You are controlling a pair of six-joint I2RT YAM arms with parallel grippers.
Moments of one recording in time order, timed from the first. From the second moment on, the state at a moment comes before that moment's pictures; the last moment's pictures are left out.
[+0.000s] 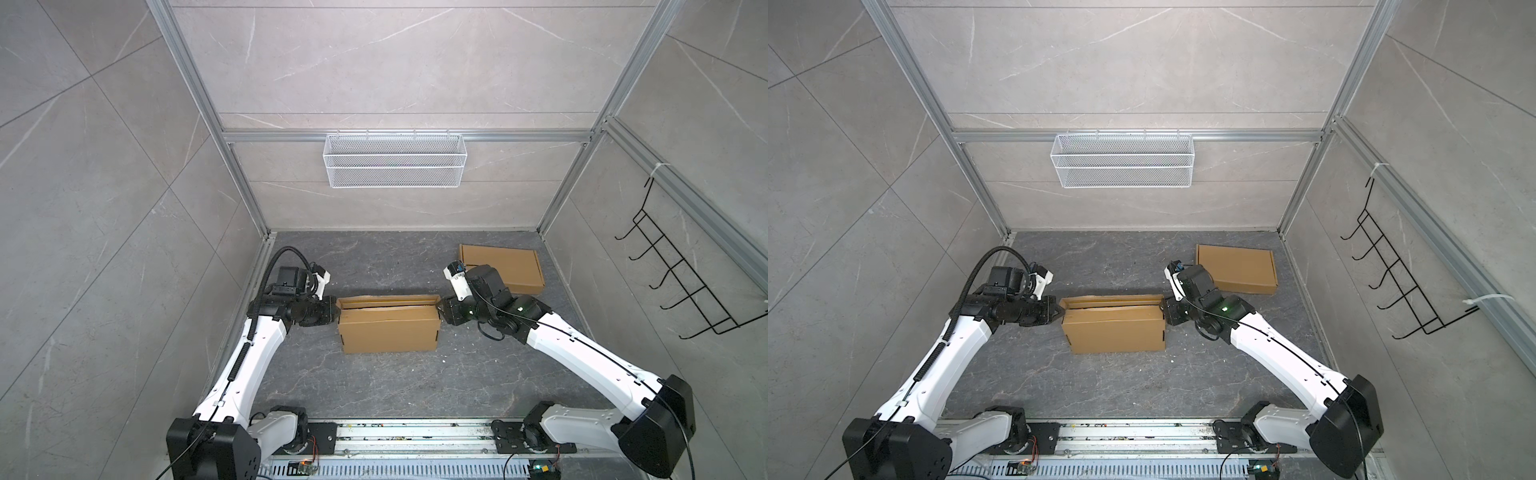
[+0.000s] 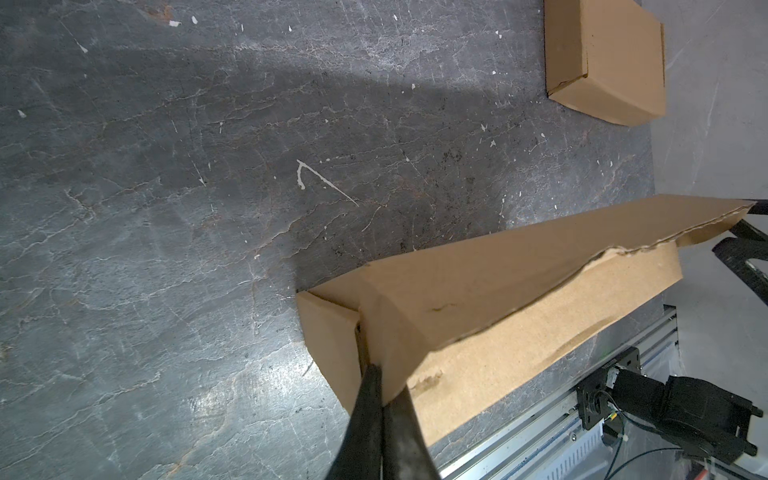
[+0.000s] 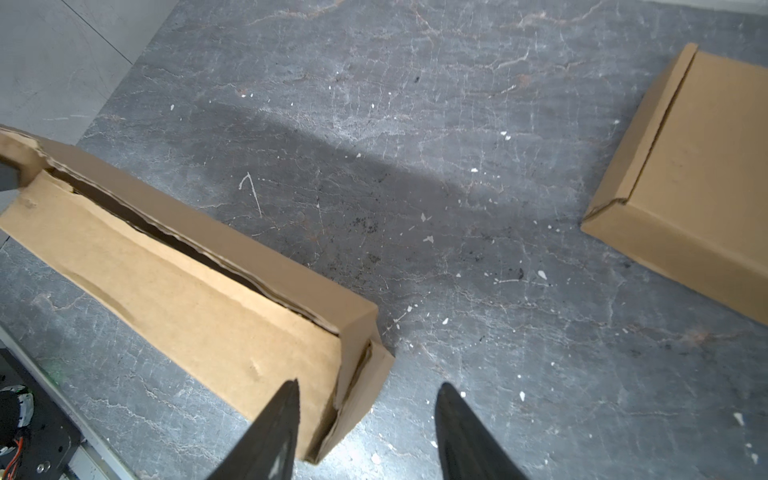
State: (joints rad) left arm -0.14 1.15 1.01 -0.89 0.44 -0.19; right arm 0.62 1.25 1.05 -0.58 -0.04 0.22
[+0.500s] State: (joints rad) left arm -0.14 1.15 1.01 -0.89 0.44 -0.19; right arm 0.62 1.28 1.07 -0.58 -0.06 0.21
